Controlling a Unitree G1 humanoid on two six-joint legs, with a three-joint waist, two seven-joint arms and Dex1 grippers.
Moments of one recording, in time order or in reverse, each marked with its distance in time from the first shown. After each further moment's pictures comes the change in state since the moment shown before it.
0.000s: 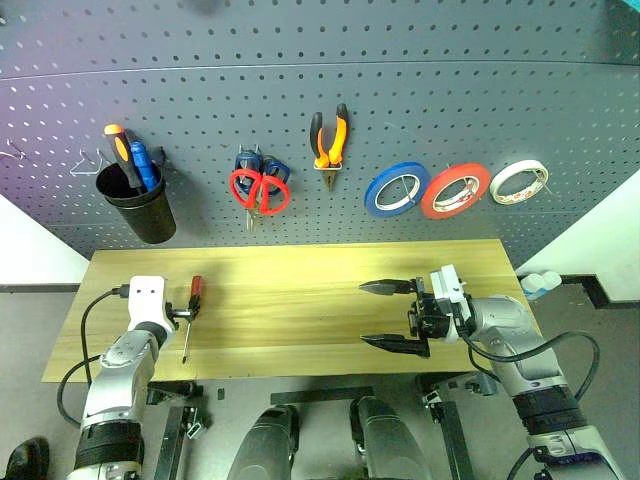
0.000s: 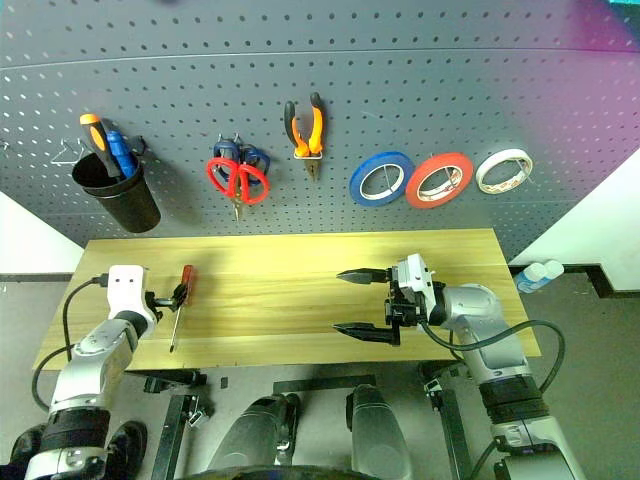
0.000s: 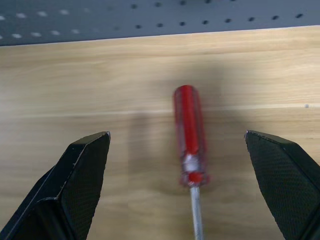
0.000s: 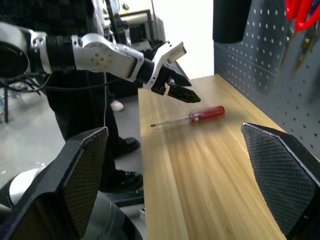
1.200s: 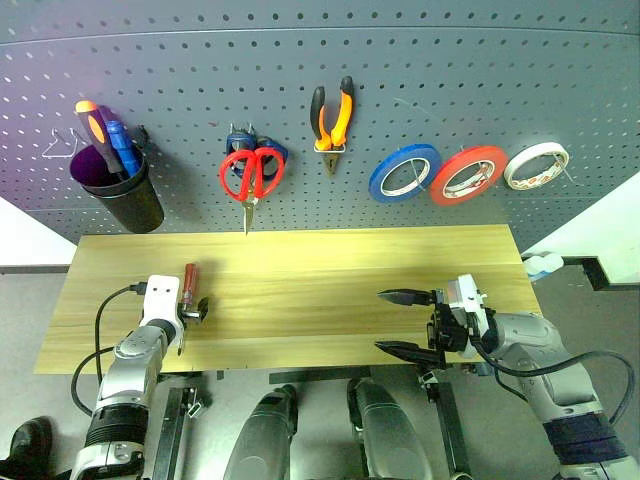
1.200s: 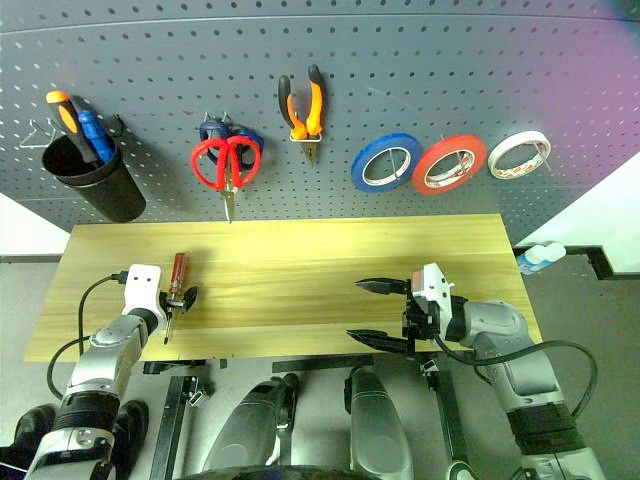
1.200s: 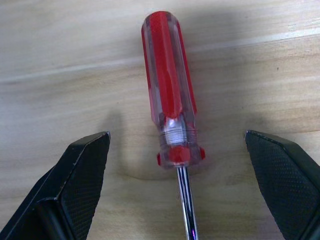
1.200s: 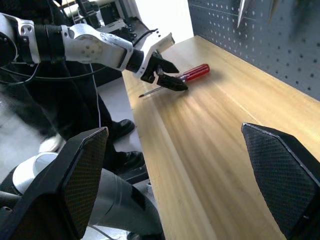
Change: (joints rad) left arm -0.074 0.020 -0.054 0.162 0.057 -0.047 -0.010; right arm 0.149 -0.093 -0.053 -0.173 0.046 0.109 -0.108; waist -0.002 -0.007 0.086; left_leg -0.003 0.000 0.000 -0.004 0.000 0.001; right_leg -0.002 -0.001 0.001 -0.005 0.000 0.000
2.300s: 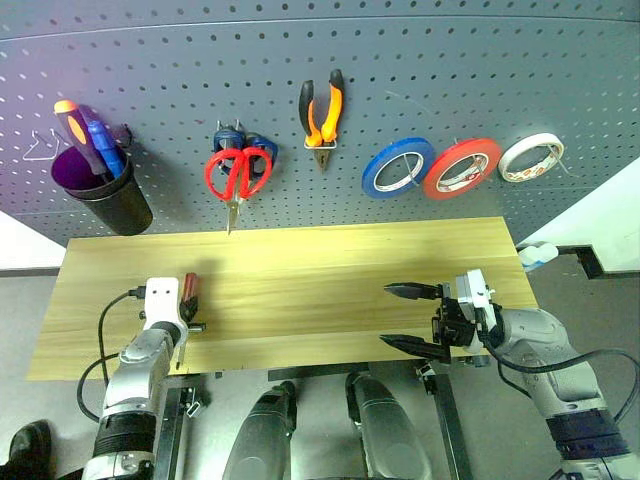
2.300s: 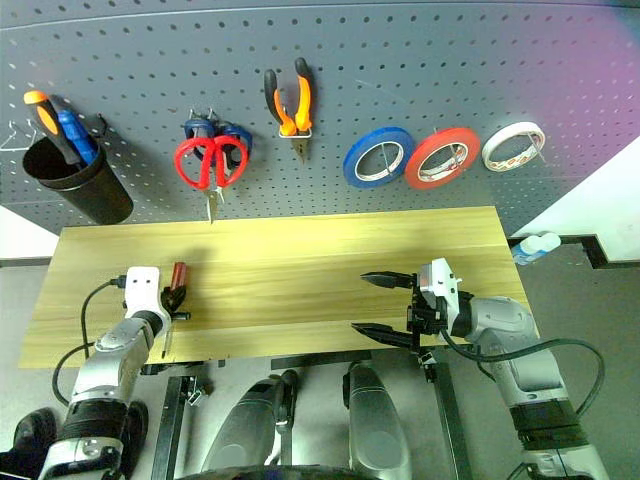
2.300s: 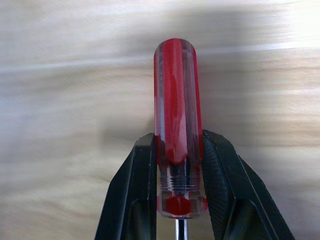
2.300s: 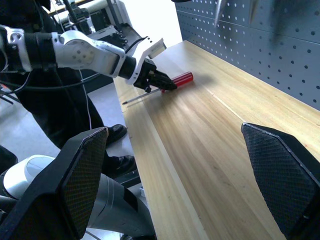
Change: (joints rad) left arm 0.078 -0.077 0.038 -0.165 -0.042 0.064 0.071; right arm -0.024 0.000 -0.024 0.035 0.025 -0.025 0.029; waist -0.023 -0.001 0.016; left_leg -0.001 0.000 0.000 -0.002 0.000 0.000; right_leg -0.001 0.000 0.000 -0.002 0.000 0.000
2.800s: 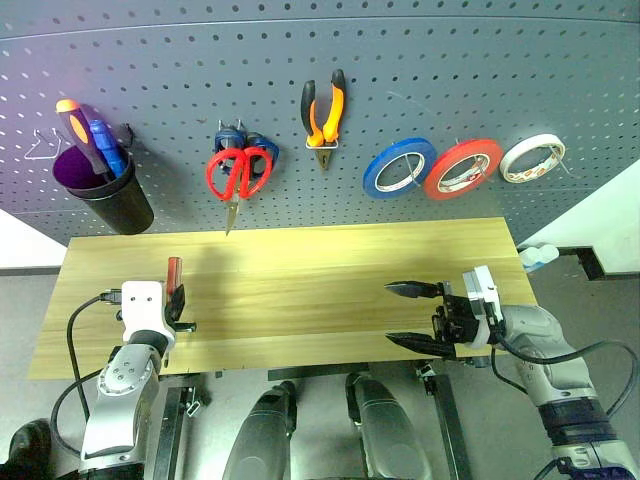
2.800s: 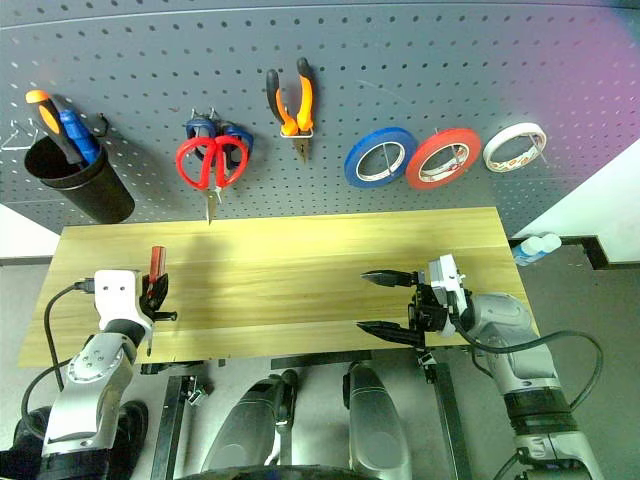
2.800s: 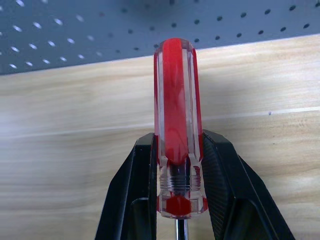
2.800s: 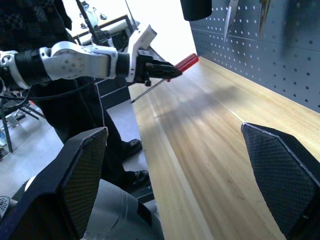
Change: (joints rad) left arm 0.216 -0.030 0.034 -0.411 -0.006 -0.053 0.045; right arm -0.080 0.031 -0.008 0.162 0.044 -0.042 0.137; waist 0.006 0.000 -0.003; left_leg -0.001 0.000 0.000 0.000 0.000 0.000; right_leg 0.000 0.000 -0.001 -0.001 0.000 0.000
